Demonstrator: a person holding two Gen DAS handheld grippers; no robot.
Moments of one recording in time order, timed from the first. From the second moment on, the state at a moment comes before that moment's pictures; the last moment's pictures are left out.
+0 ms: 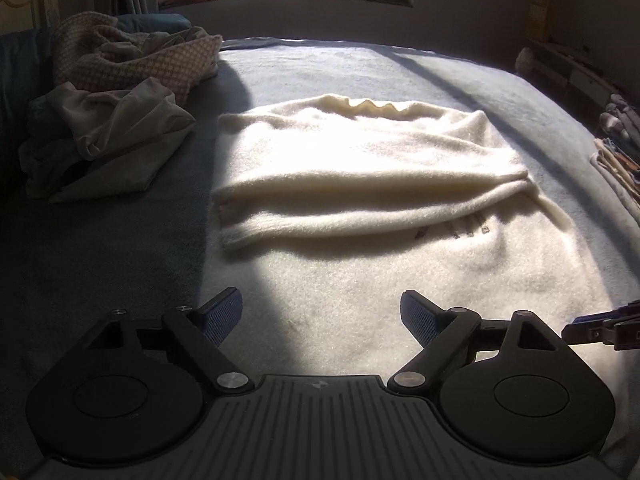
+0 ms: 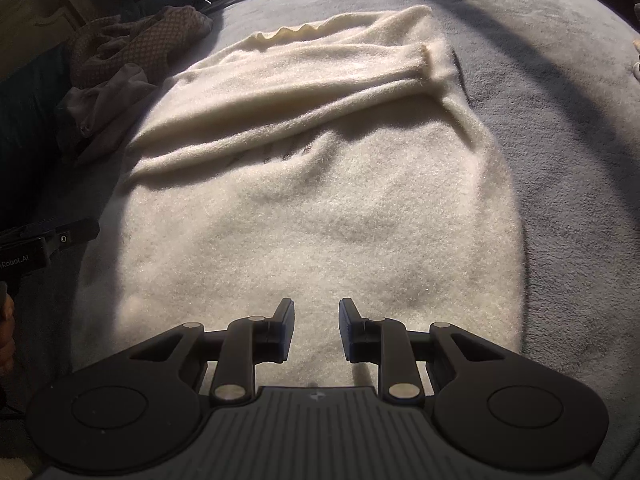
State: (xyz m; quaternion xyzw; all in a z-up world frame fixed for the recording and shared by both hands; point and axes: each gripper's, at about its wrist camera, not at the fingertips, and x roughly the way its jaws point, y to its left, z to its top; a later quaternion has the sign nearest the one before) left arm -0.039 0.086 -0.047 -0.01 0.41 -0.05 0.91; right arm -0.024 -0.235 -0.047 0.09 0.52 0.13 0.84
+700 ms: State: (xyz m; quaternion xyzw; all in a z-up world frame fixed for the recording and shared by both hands) left arm -0.044 0.069 -0.050 -0.03 0.43 -0.02 0.90; right arm -0.024 -0.237 -0.052 0.09 0.53 0.13 0.83
